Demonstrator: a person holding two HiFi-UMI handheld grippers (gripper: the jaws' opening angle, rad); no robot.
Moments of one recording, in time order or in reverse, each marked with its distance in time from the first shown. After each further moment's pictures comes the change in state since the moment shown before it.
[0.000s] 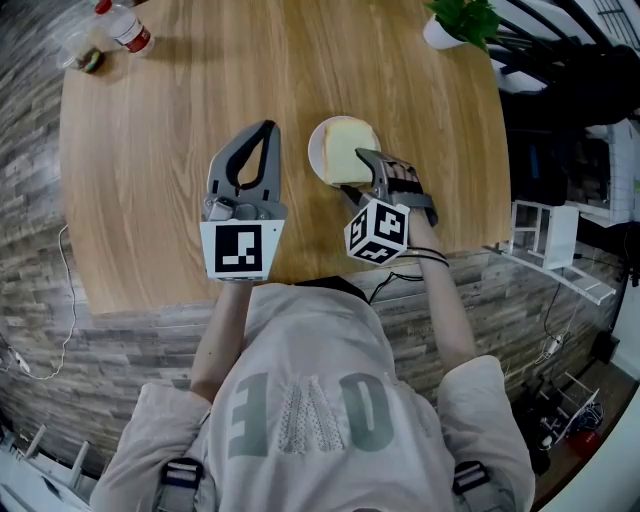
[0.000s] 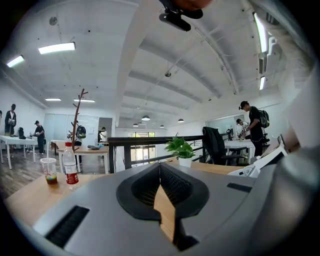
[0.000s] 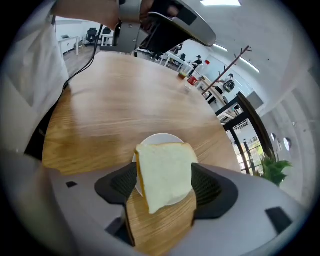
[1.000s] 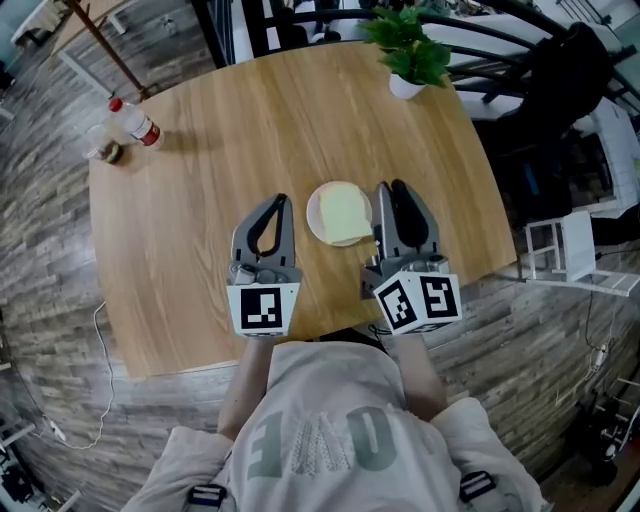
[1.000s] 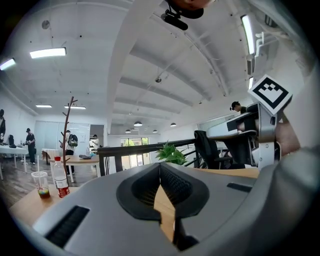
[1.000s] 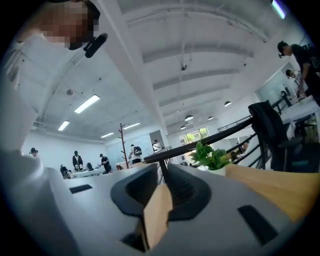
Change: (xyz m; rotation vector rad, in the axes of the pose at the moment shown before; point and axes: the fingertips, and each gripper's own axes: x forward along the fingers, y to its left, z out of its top) left arm -0.005 -0.034 0.028 0.048 -0.062 -0.076; right arm -0.196 -0.135 0.025 1.288 -0.932 -0.586
